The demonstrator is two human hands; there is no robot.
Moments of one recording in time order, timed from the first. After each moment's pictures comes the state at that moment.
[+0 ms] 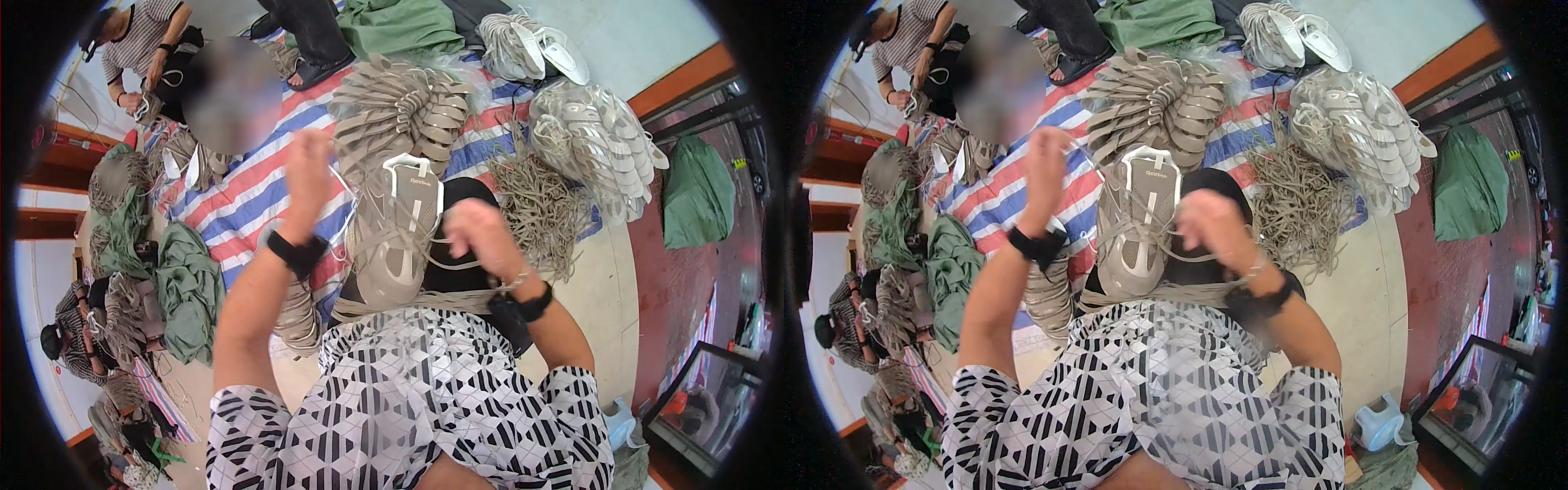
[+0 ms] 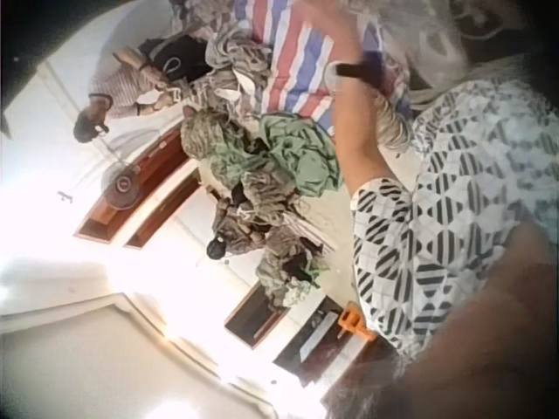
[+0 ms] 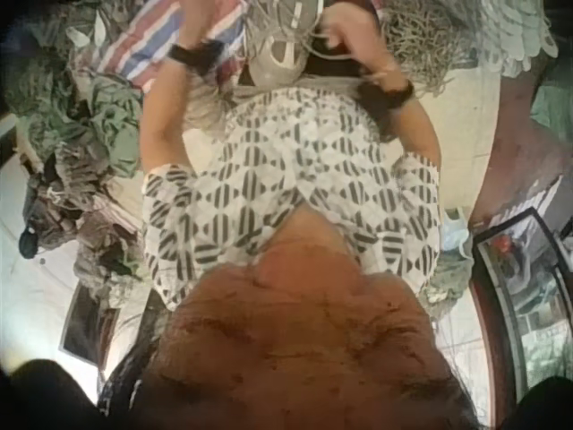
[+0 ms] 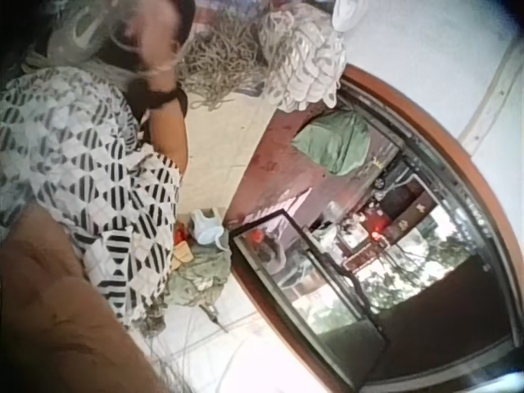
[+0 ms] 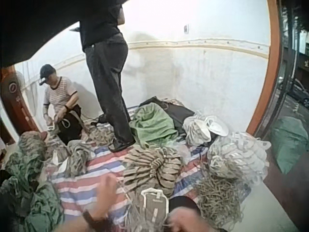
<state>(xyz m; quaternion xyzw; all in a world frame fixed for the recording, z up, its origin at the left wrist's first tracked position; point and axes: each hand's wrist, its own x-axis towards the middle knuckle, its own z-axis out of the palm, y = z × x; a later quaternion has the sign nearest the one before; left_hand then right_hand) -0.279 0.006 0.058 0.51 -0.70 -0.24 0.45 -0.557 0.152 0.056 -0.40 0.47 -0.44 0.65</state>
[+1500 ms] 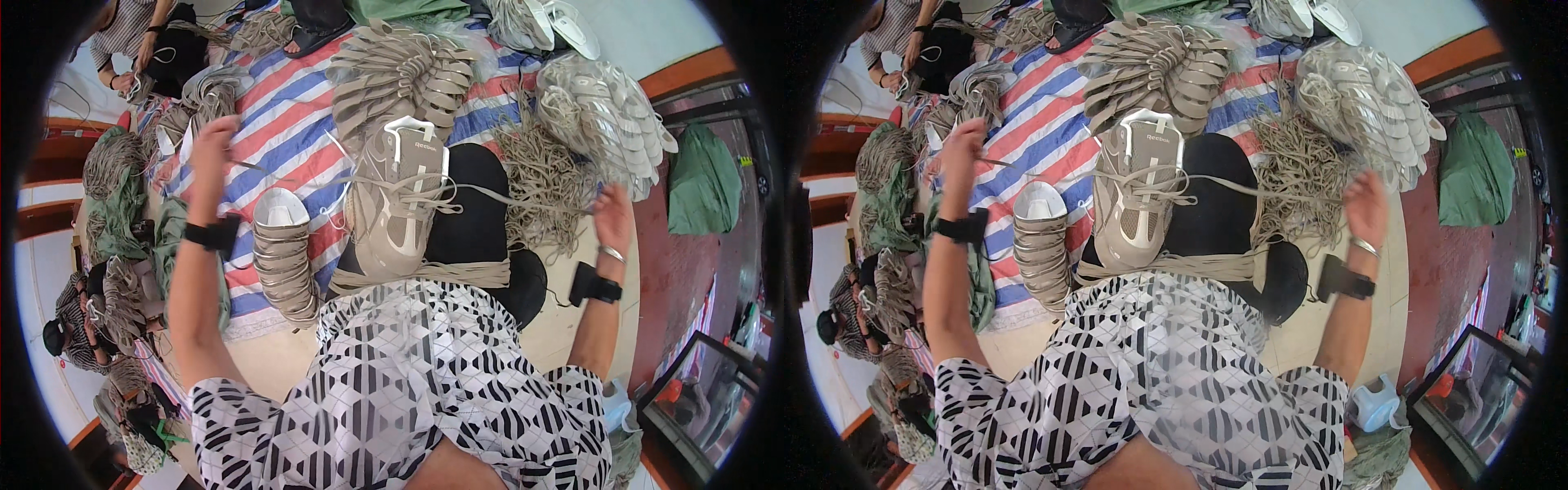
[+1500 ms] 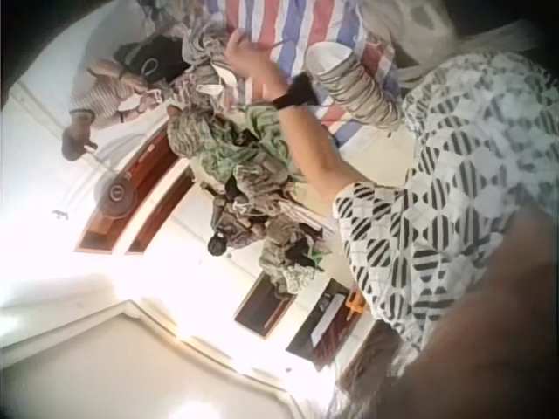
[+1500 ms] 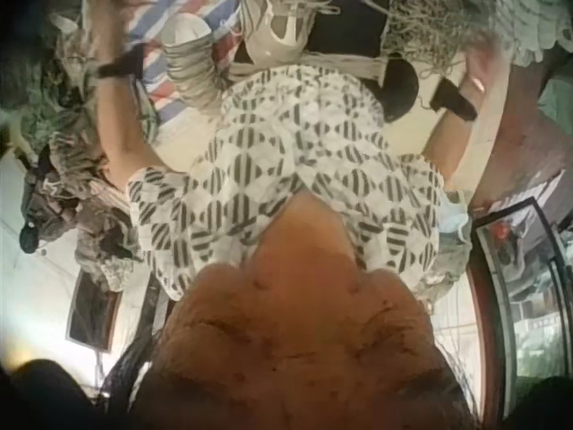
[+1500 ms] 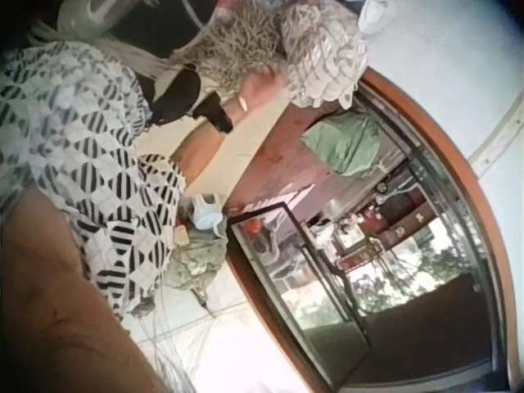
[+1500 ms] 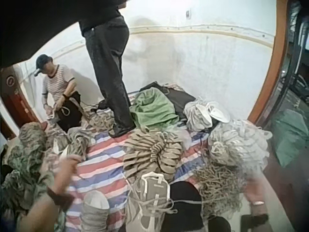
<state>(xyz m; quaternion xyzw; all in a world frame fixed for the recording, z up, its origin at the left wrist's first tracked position) -0.125 -0.041 0.055 0.56 -0.64 -0.35 0.39 -0.792 0.223 0.026 -0.11 0.46 -0.72 0.51</state>
